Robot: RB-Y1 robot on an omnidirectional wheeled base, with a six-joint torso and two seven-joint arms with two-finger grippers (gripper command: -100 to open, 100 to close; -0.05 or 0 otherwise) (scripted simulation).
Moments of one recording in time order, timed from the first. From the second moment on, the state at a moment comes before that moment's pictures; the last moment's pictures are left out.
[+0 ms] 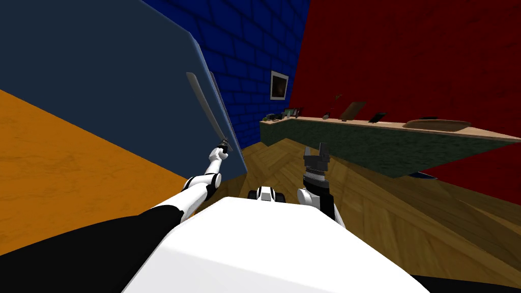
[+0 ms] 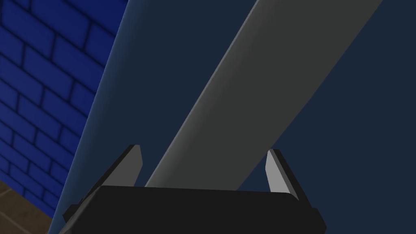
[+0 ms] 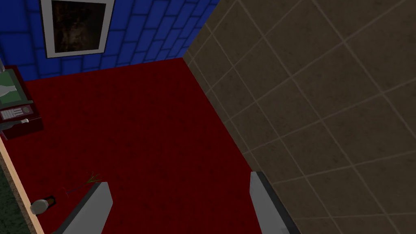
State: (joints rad) left arm -0.59 0.51 0.32 -0.92 -0.96 0.12 0.21; right arm 0.51 0.05 0.07 -2.30 -0.02 -0.50 0.04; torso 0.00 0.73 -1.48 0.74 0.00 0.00
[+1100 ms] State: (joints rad) left arm -0.48 0.60 0.20 -1.01 -0.95 -0.14 0.37; right arm 0.51 0.05 0.07 -2.30 -0.02 -0.50 0.04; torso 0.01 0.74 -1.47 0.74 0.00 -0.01
